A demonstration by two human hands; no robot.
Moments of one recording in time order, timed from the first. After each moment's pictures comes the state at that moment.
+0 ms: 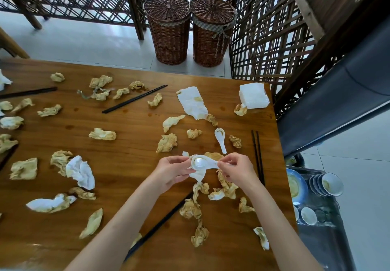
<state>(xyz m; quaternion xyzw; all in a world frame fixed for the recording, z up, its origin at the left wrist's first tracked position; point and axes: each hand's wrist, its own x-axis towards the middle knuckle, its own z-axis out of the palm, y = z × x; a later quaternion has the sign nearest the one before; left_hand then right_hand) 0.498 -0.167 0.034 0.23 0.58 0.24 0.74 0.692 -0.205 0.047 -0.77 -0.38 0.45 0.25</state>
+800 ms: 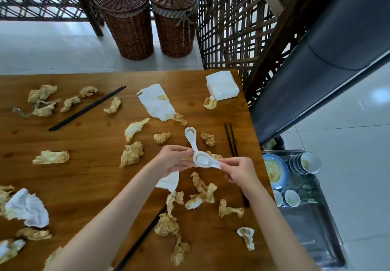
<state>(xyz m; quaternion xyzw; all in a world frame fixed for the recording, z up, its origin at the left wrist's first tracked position) 0.593 -0.107 0.004 0.36 0.59 0.07 0.72 0.761 -0.215 0.018 -0.82 -0.23 0.44 0.28</state>
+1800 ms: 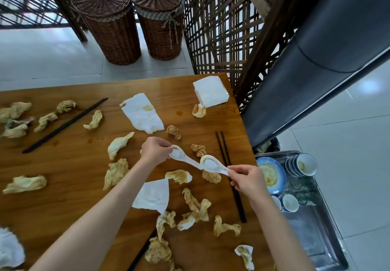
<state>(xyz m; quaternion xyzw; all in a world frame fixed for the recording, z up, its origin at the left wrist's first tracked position) 0.618 -0.044 -0.025 0.58 0.68 0.08 0.45 0.798 -0.212 0.021 -0.82 -0.16 0.42 0.34</state>
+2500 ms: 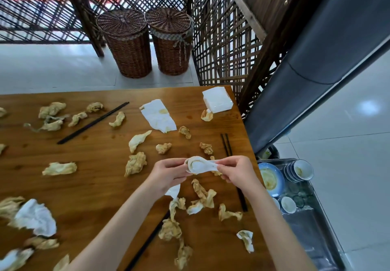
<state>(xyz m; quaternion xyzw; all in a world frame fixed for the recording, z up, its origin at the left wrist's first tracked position) 0.563 -0.144 0.044 0.36 0.51 0.19 0.76 0.750 -0.218 0.079 -0.79 -0.29 0.44 0.32</state>
